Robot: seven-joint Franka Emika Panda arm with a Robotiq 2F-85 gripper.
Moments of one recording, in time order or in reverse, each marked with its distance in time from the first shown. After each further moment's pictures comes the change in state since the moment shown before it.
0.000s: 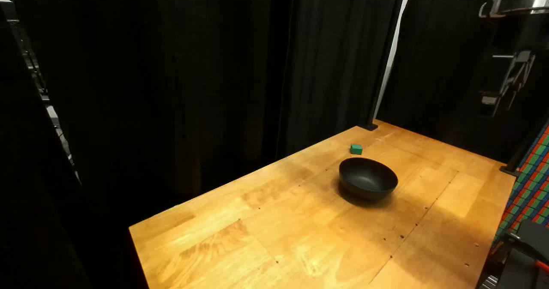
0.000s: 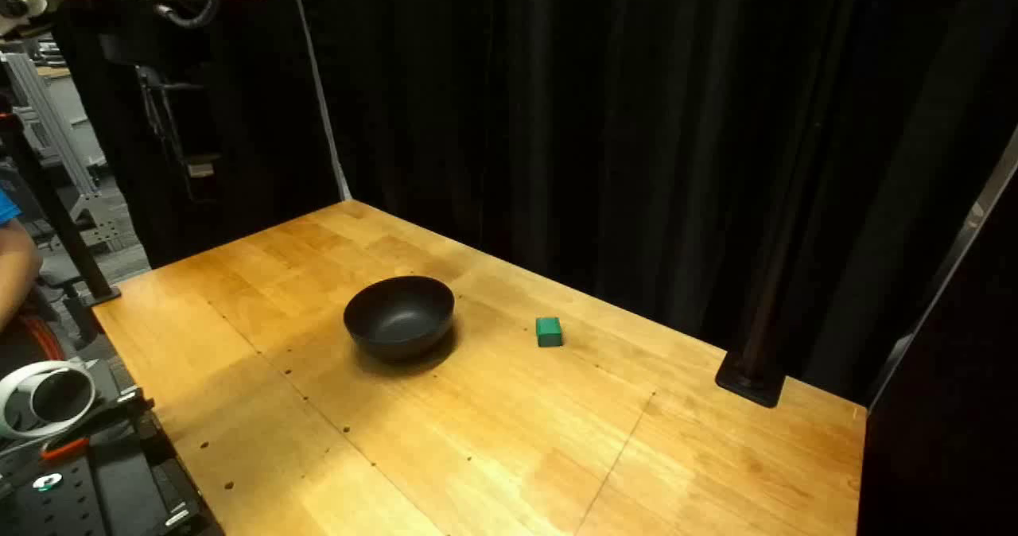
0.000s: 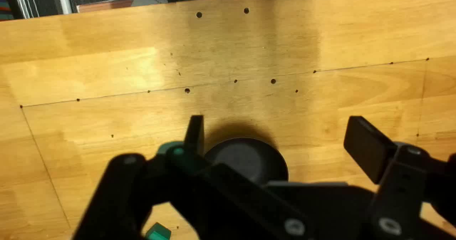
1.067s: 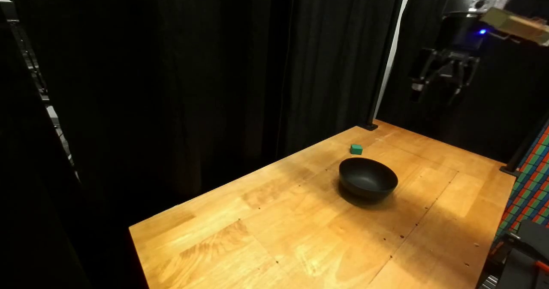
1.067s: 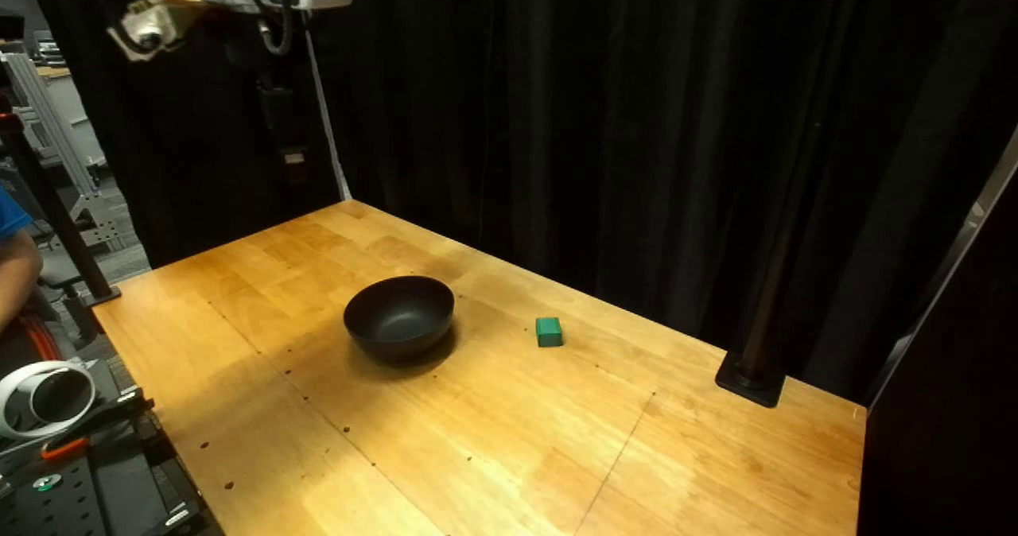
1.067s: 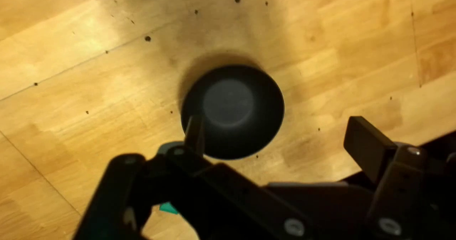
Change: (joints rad) arm -0.004 0.270 0.001 0.181 0.112 0.201 0.236
